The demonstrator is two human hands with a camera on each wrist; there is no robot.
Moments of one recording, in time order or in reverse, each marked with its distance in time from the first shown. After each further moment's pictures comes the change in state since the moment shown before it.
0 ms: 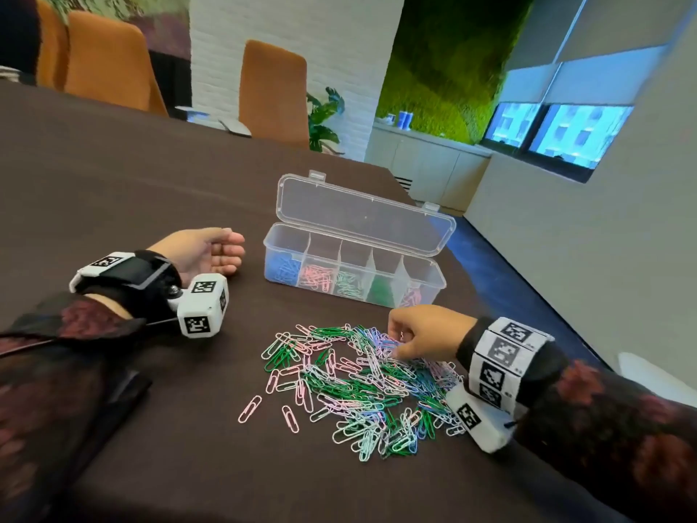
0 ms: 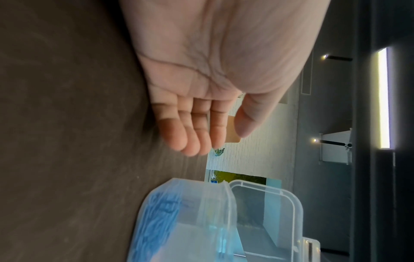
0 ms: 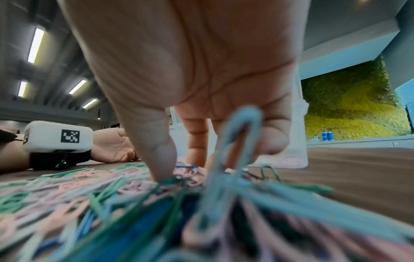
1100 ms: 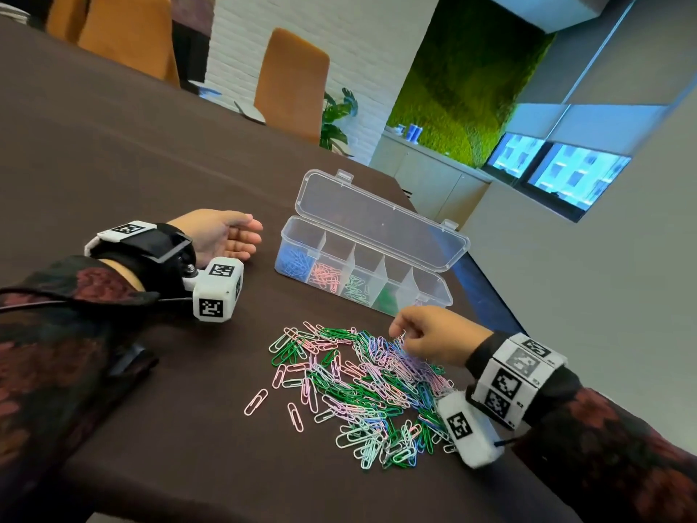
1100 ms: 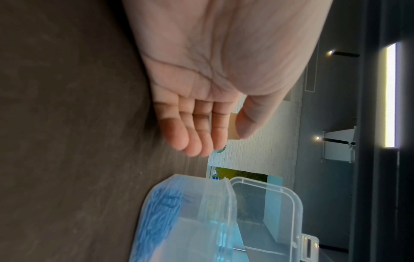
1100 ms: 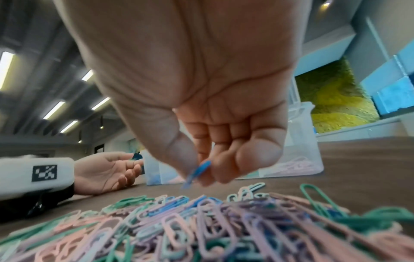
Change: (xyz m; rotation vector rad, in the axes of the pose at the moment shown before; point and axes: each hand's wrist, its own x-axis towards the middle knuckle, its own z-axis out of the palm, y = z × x) left_hand -0.004 -0.001 0.007 0.039 -0.028 0.014; right_hand 0.003 0.002 -0.010 0.215 0.017 0.069
